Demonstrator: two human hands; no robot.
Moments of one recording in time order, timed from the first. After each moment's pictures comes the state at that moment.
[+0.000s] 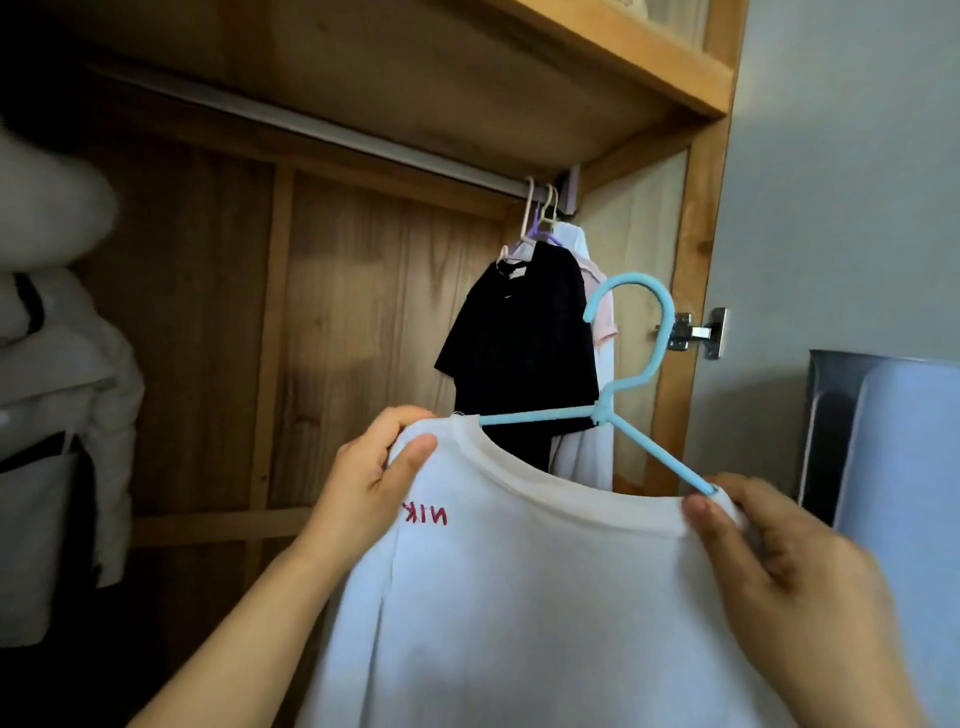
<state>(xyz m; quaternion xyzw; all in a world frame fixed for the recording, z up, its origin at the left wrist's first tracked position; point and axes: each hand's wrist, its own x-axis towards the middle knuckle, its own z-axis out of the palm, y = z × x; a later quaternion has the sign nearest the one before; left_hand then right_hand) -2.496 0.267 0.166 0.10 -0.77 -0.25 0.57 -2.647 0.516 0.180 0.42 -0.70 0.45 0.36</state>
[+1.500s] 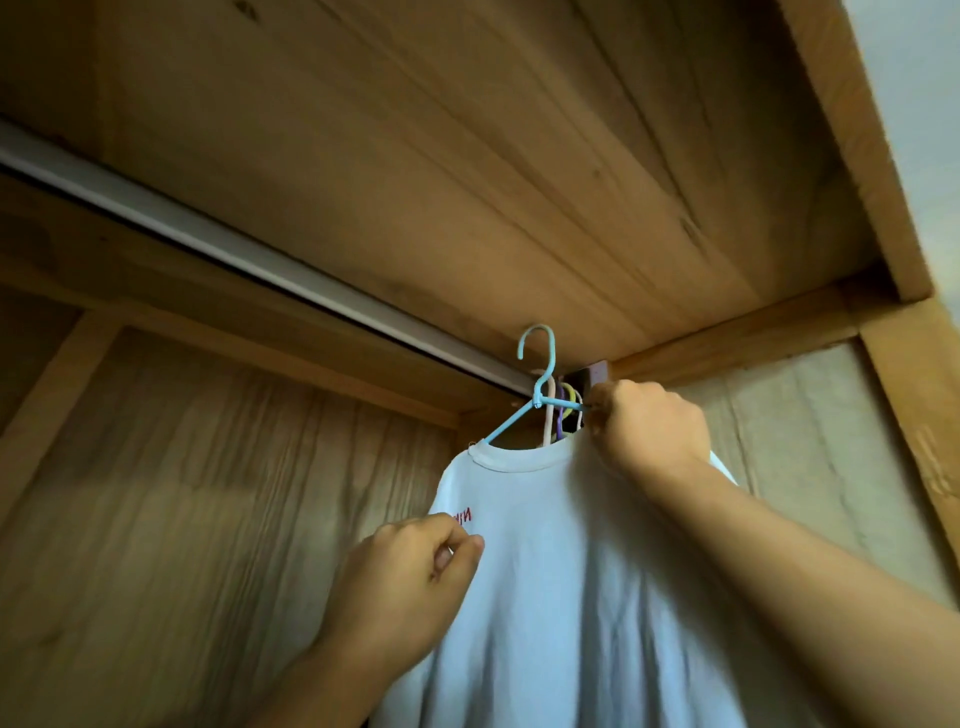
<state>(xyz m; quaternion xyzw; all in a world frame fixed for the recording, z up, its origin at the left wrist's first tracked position) -2.720 -0.049 0.363 0.05 -0.75 -0.10 0.65 -2.825 0.117 0.489 0.30 -0.73 0.21 0.57</state>
